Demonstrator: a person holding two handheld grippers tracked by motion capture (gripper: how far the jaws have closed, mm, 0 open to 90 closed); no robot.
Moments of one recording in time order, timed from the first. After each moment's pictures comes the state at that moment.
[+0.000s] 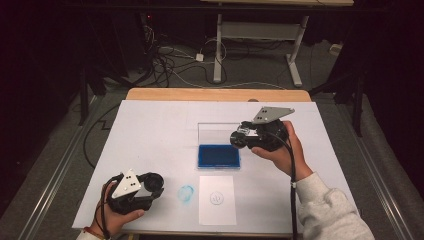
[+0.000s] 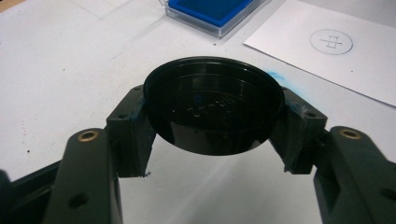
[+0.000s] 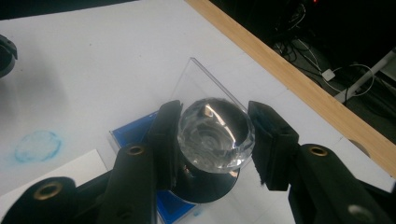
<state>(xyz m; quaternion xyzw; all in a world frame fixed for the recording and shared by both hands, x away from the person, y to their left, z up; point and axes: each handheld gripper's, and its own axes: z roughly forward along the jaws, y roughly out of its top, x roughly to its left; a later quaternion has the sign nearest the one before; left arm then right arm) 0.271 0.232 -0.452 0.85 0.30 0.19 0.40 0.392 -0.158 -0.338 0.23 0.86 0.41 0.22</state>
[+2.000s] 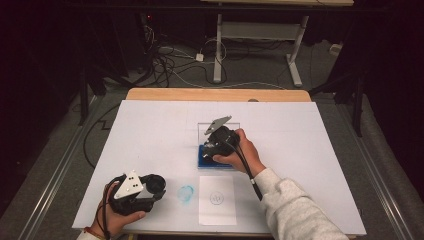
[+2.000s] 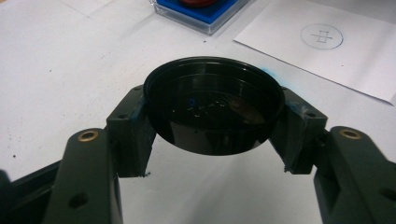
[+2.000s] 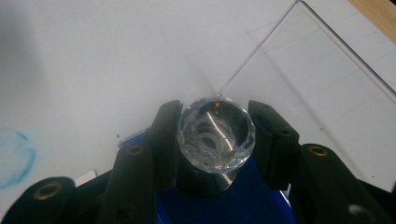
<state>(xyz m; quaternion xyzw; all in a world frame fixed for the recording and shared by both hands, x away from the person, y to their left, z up) 0.271 0.229 -0.453 0.85 0.29 0.18 0.39 0.433 -0.059 -0.419 0.21 0.91 0.32 0.15</state>
